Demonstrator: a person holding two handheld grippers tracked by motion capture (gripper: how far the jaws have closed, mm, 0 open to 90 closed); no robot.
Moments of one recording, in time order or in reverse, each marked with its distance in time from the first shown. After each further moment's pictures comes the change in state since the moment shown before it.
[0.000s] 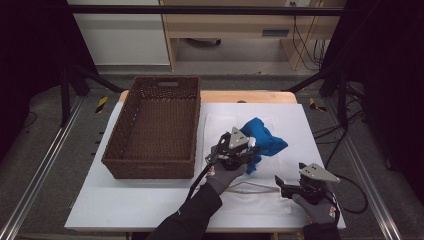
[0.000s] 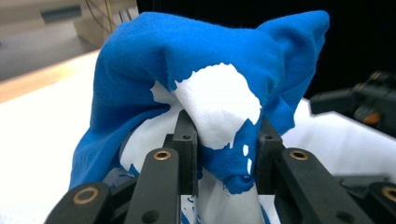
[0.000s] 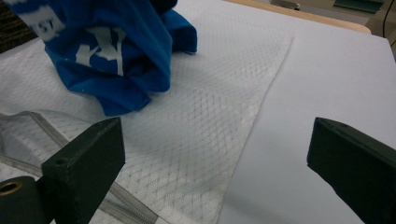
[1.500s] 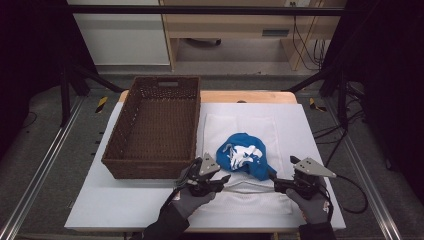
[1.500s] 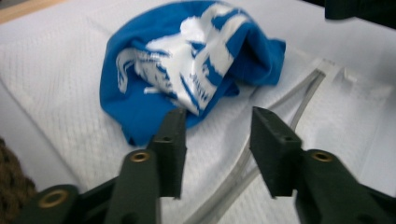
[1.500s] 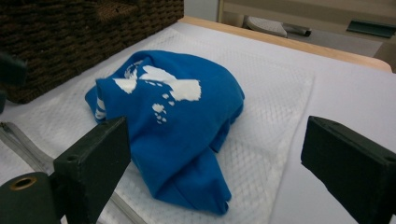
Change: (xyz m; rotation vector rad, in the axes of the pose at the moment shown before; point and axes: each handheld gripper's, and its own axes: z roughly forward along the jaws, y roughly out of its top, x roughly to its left) left arm 0.009 -0.068 -0.077 0.172 0.022 0.047; right arm 0.019 0.029 0.000 -0.077 0.051 -0.003
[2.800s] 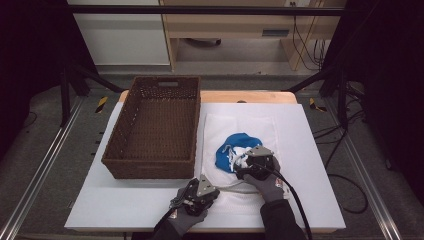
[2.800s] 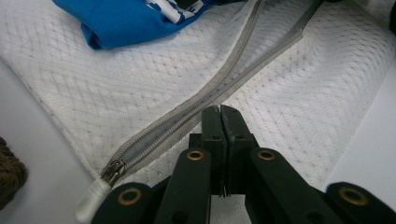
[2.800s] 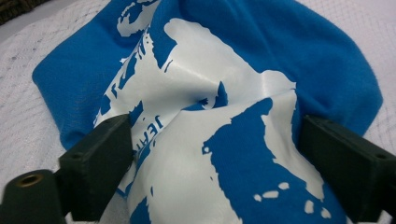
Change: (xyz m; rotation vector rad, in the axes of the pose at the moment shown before) left arm -0.015 -0.057 0.011 0.108 -0.003 0.001; right arm 0.049 0.001 0.121 0.261 -0.019 -0.082
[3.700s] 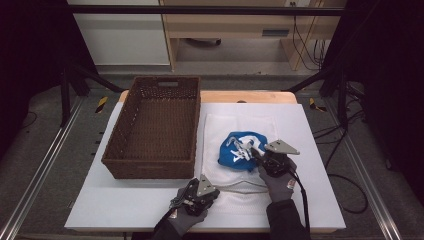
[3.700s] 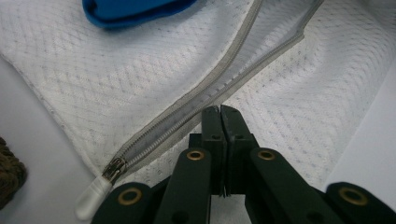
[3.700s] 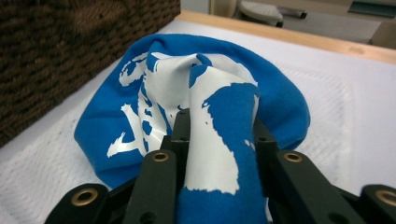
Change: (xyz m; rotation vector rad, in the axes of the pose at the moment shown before) left arm 0.000 0.000 0.000 0.002 -0.003 -0.003; right arm -0.023 0.015 -0.056 -0.196 -0.020 0.140
